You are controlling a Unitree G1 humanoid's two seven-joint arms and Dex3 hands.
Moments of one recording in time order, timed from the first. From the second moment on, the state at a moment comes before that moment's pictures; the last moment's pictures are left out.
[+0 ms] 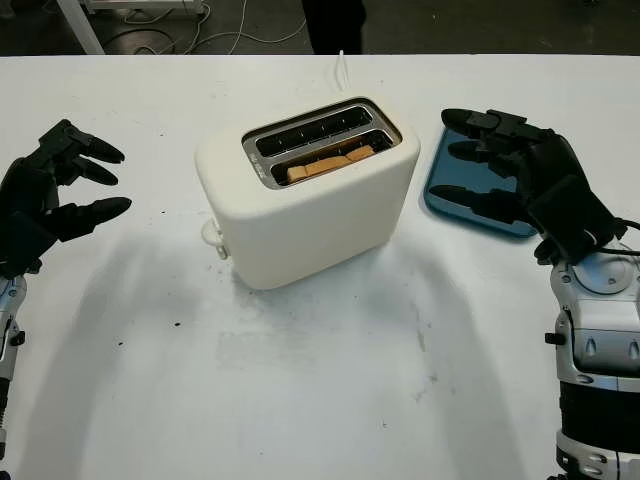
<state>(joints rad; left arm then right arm) -0.30 0.53 0.22 0.15 0.02 -0.25 -0.25 -0.31 -0.53 -0.23 -0.11 0.10 0.17 0.36</state>
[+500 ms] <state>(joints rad) -0.30 0.53 0.23 0.15 0.02 -0.25 -0.24 -0.31 -0.53 -0.24 -0.12 0.11 0.17 0.36</state>
